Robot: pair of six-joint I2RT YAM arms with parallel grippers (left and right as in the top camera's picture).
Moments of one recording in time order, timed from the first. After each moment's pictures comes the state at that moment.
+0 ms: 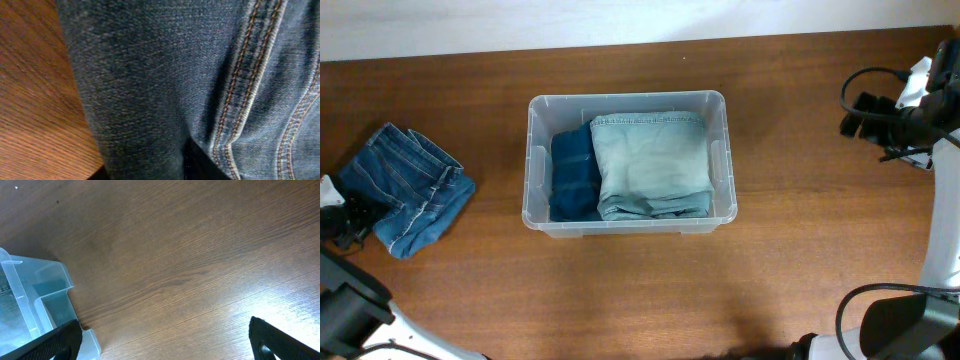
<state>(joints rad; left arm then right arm) 0.81 2.17 1.56 -0.72 0.40 0.03 -0.38 1.62 1.71 -1.23 -0.12 0.13</state>
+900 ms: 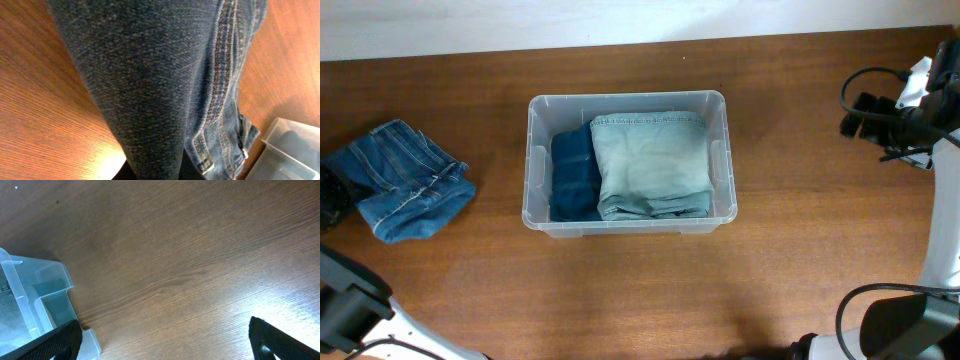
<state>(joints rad) 0.80 2.20 1.93 -1.15 0.49 0.03 -0.38 1.62 1.71 -1.23 -0.12 0.13</state>
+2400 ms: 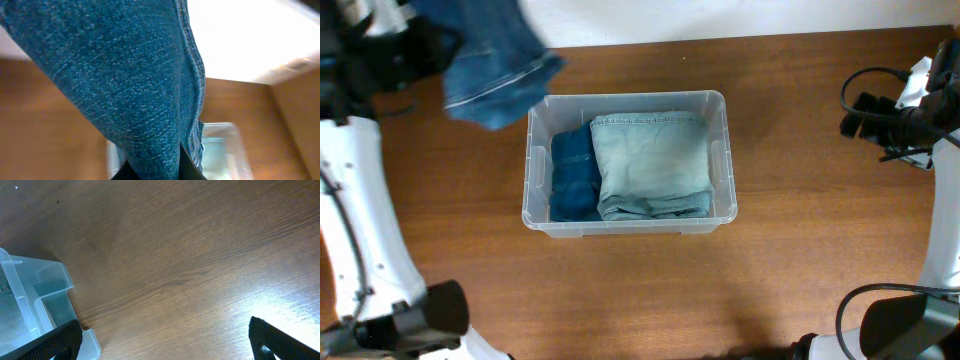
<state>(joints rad) 0.16 1.86 2.34 -1.14 0.58 -0.15 -0.38 1.62 1.71 -1.23 -0.12 0.13</state>
